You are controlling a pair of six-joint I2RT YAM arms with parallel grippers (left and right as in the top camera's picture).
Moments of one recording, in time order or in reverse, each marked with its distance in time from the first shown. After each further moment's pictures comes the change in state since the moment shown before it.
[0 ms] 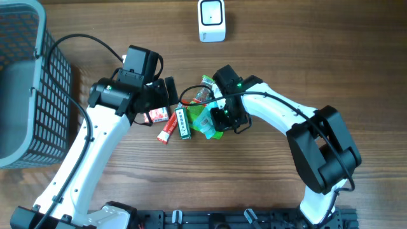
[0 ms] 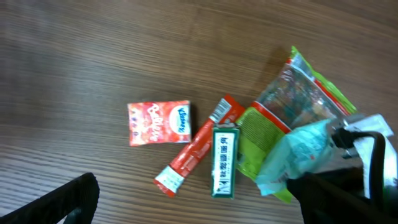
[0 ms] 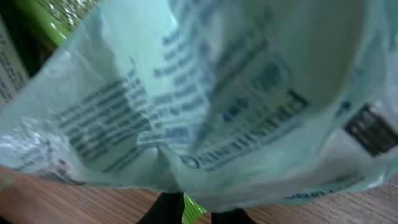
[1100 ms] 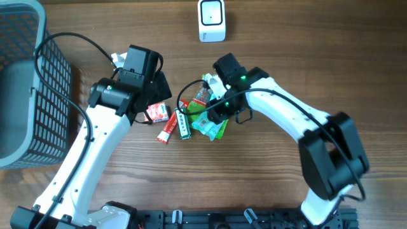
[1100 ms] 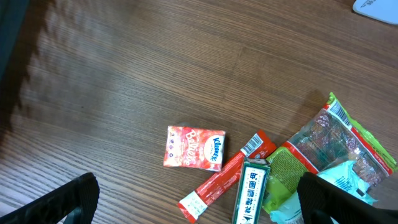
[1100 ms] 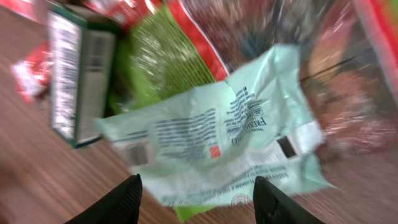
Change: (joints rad) left arm 0.000 0.000 0.000 0.020 -0.167 -0.098; right arm -0.013 -0.079 0.079 0.008 0.033 -0.248
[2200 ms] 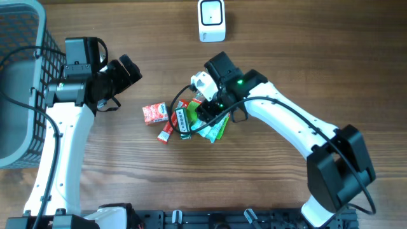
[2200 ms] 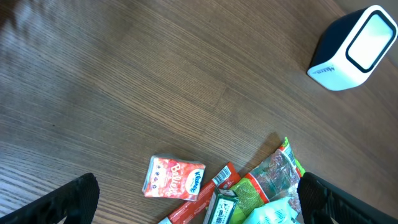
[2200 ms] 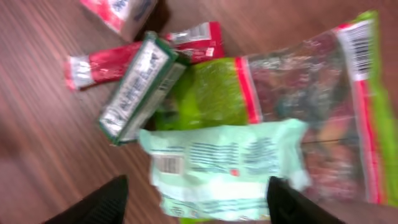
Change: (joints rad) left arm 0.347 0.000 -0.001 0.125 0.370 0.054; right arm 0.071 -0.058 0.028 0.025 0.054 -0.213
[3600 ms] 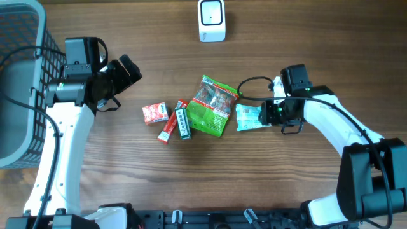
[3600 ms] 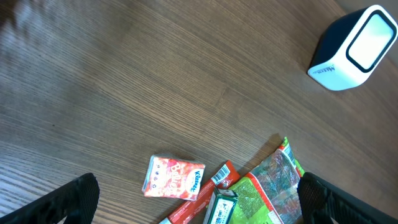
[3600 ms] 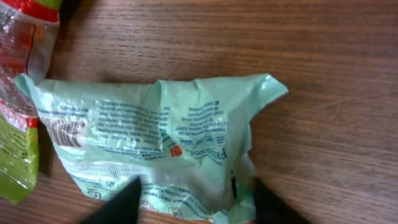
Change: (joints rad) left arm 0.000 0.001 0.000 0.000 0.000 0.000; right arm -0.467 -0.158 -0.411 0.093 -0.007 0.384
